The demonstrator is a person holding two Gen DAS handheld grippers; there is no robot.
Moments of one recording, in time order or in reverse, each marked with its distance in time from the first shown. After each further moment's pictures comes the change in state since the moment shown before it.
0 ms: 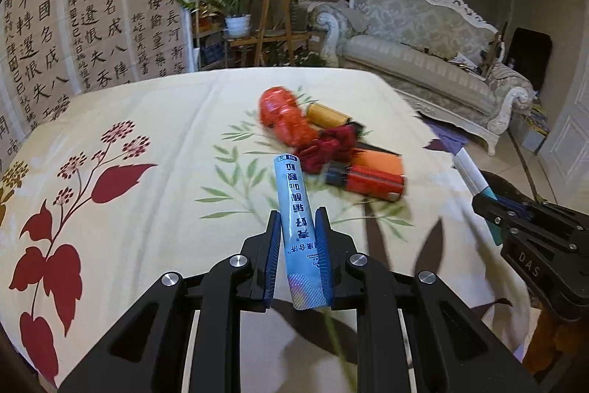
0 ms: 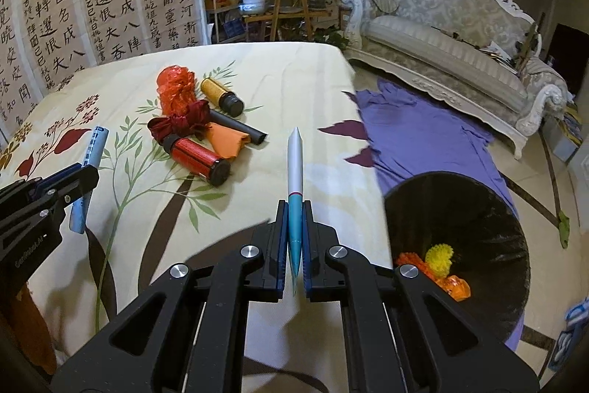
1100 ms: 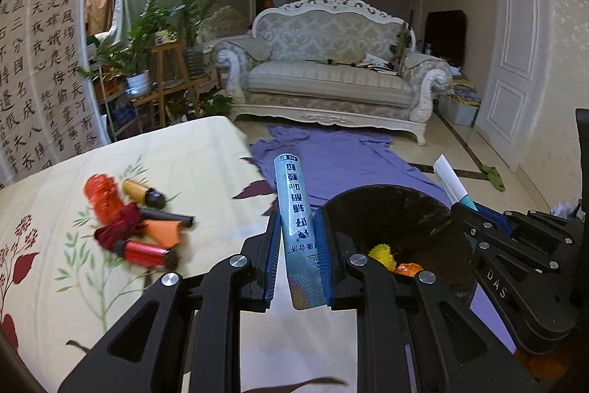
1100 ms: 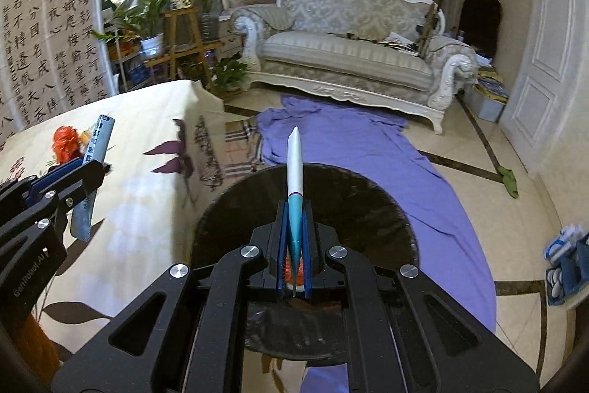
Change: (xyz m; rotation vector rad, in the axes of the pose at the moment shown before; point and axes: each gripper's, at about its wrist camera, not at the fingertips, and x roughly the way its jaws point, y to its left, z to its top) left arm 0.003 -0.172 0.018 0.240 -0.127 -0.230; right arm -0.047 -0.135 -0.036 0.223 -0.113 -0.289
